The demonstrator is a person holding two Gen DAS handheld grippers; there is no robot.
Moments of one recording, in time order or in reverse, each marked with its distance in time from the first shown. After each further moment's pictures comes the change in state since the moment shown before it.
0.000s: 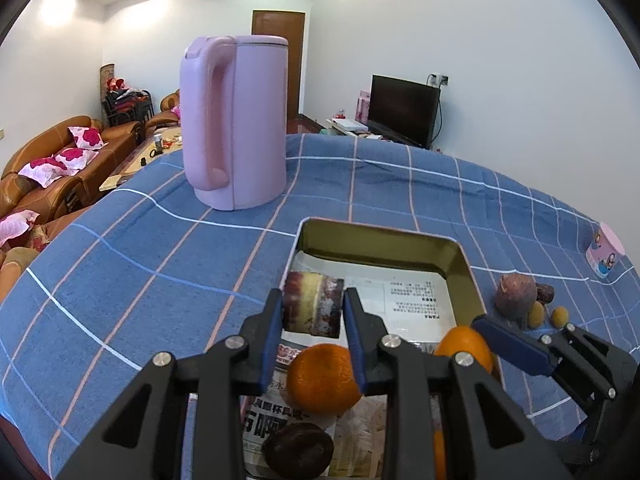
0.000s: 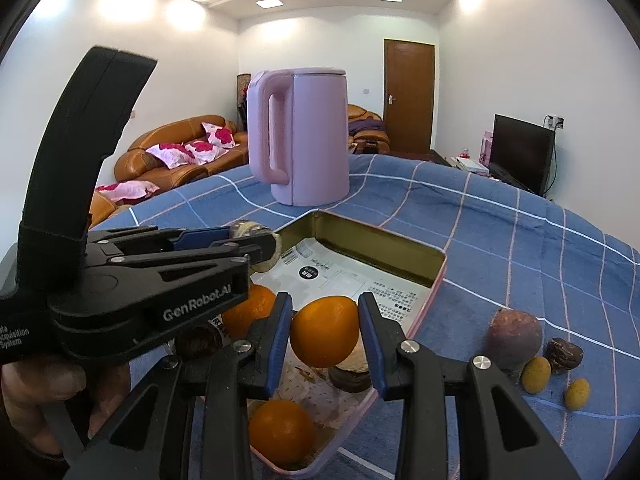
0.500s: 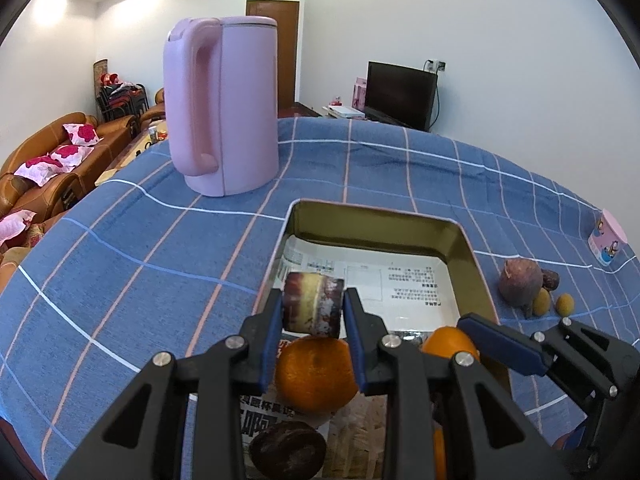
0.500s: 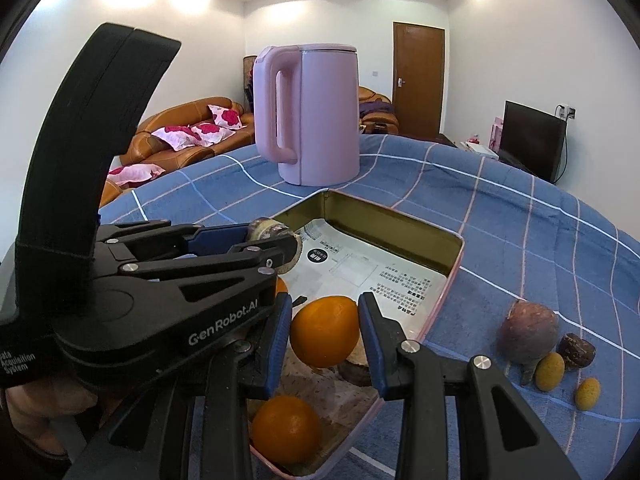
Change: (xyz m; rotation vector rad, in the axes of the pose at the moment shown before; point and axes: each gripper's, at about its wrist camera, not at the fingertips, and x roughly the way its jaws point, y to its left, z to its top) left arm 0.012 -0.005 -0.004 0.017 0.045 -0.002; right arm 0.011 0.002 -0.001 -0.008 0.064 0.020
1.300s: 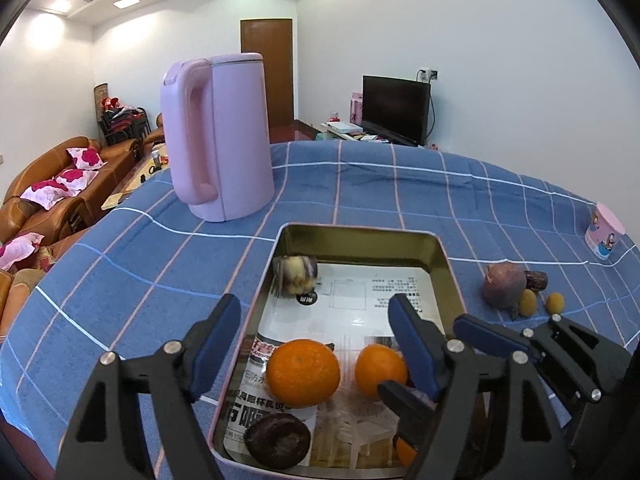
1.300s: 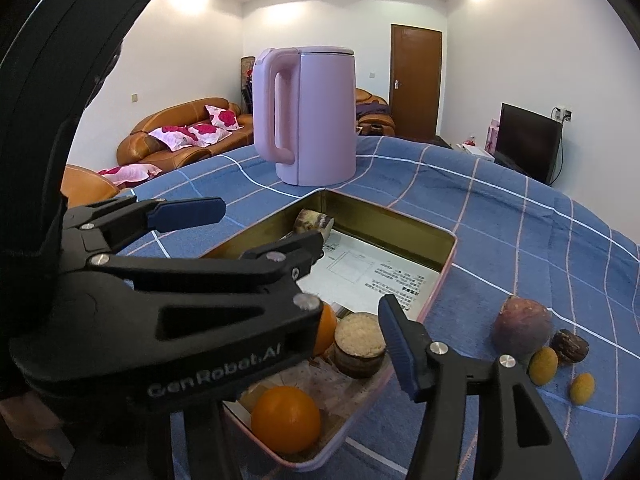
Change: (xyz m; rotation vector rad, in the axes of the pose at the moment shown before) left arm -0.029 -0.017 0.002 0.049 -0.067 0.027; right arm -0.009 0.000 -0.005 0.000 -0.019 -0.021
